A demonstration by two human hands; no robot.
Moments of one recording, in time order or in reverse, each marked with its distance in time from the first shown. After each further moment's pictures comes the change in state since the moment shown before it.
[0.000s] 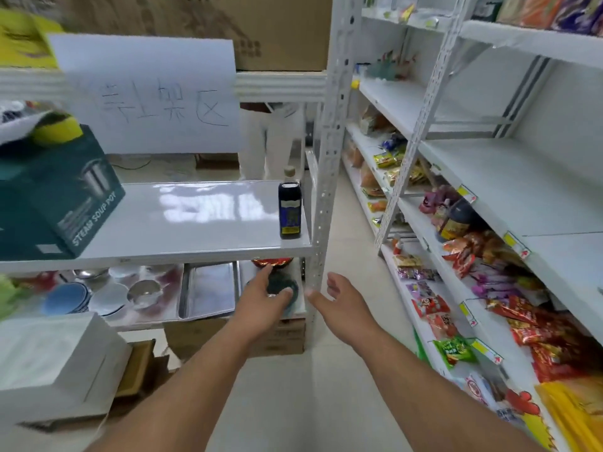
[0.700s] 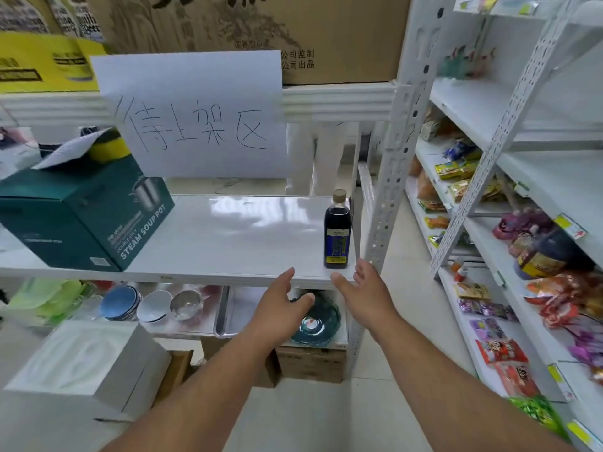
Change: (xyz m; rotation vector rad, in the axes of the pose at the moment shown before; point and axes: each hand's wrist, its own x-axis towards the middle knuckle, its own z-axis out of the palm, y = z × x) left_hand 0.103 0.003 -0.033 -0.010 0.079 -0.065; right_hand 0.153 -0.041 0.028 0.105 -0.023 -0.051
